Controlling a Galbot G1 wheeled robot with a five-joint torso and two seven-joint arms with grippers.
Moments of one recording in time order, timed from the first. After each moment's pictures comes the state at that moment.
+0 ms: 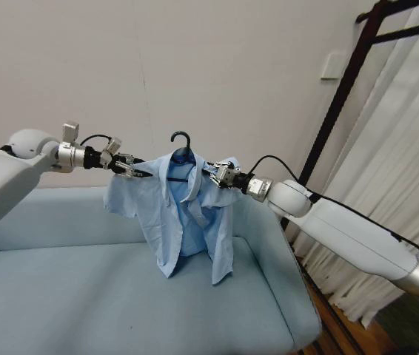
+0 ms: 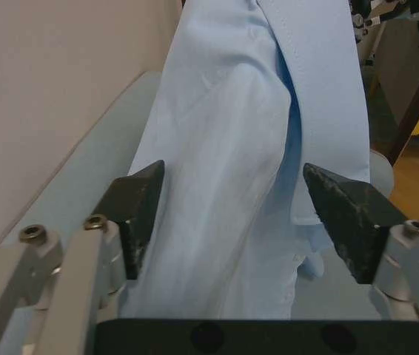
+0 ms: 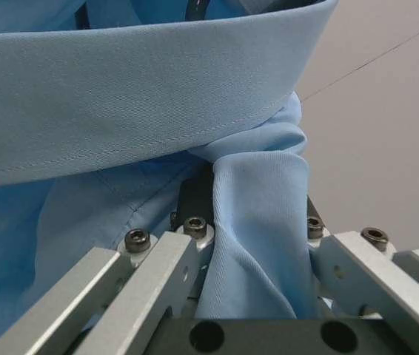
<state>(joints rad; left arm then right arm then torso) -0.51 -0.56 0.67 -1.23 -1.03 0.40 1.21 0.09 0.70 -0.51 1.76 0.28 0.06 -0.19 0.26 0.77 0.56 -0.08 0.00</state>
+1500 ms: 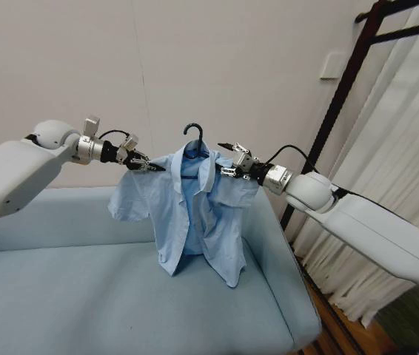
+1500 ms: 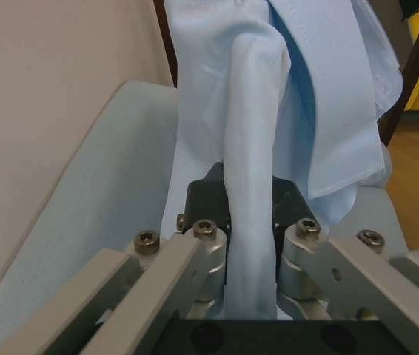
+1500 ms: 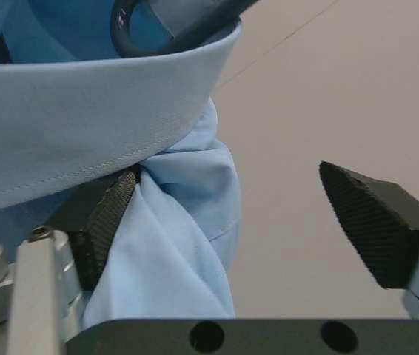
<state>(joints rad) -0.56 -0.67 0.68 -1.17 -0.96 0.35 1.26 0.09 0.58 -0.44 1.82 0.43 -0.01 -0.17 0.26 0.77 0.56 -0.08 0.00</state>
